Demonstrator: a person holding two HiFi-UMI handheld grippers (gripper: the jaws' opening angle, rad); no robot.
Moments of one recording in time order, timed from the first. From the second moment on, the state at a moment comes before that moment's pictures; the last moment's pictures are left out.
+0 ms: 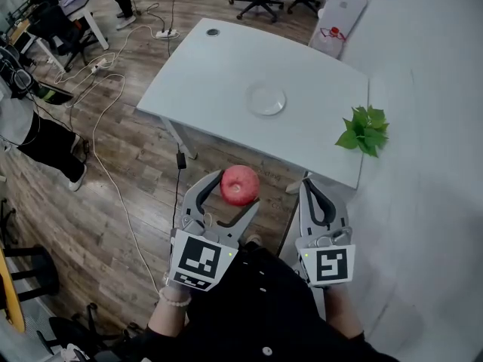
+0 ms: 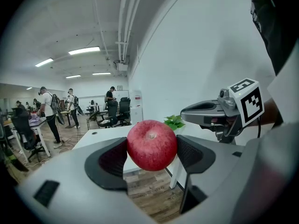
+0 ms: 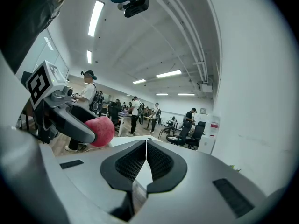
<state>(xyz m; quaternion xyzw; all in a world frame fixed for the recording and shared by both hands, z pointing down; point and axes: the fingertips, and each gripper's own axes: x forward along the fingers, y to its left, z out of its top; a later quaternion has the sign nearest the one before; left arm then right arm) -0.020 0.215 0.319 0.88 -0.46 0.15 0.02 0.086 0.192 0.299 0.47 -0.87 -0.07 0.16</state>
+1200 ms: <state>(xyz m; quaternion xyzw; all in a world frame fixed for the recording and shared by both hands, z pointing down) -0.072 0.184 0.327 0.86 -0.49 0.15 0.02 0.036 0.153 0.305 0.45 -0.87 -0.09 0.14</state>
